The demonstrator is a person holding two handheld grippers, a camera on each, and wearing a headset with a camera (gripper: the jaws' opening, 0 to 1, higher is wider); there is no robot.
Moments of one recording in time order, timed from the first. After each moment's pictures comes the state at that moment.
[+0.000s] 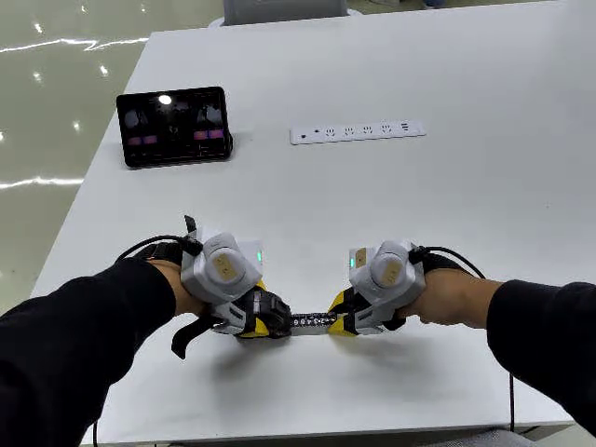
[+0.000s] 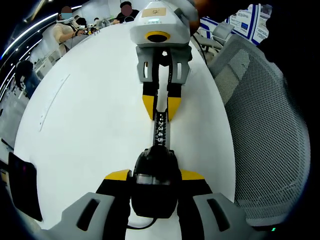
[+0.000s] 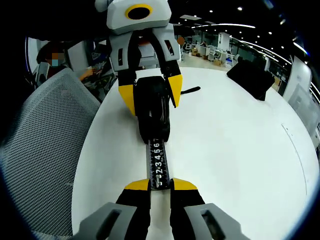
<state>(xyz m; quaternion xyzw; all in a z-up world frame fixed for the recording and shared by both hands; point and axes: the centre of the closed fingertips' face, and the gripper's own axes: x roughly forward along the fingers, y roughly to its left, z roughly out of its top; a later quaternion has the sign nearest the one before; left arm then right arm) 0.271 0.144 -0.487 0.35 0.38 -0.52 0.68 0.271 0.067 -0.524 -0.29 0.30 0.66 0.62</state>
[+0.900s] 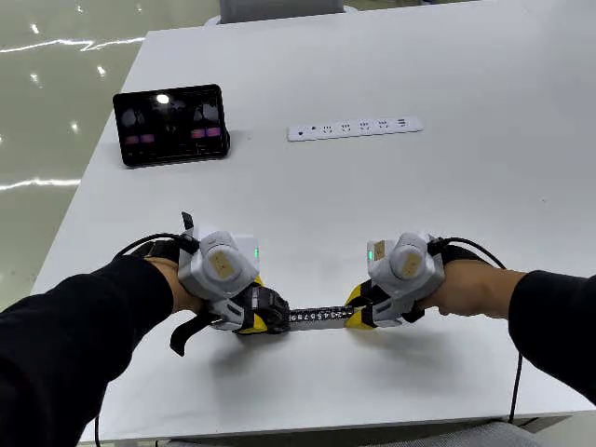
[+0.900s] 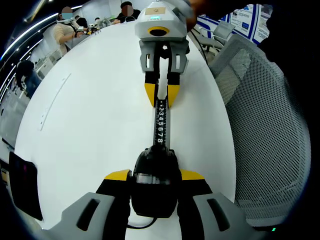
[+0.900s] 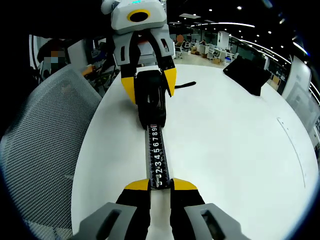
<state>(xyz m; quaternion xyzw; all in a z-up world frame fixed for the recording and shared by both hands) 0.272 0.145 -0.487 0.35 0.38 -0.52 0.68 0.280 0.038 -0.524 -0.29 0.31 0.66 0.62</state>
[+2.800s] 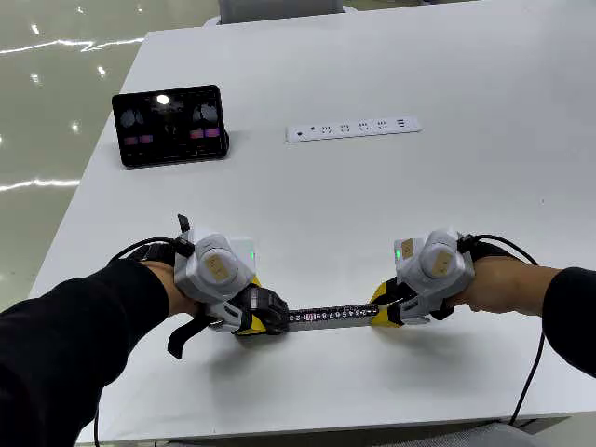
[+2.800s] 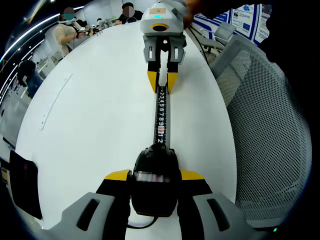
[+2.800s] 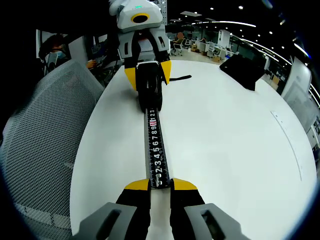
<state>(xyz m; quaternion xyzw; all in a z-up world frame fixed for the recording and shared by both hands) 0.273 0.145 -0.486 0.35 0.37 -0.52 0.69 0.287 -0.002 -0.522 -0.31 0.31 0.65 0.62</state>
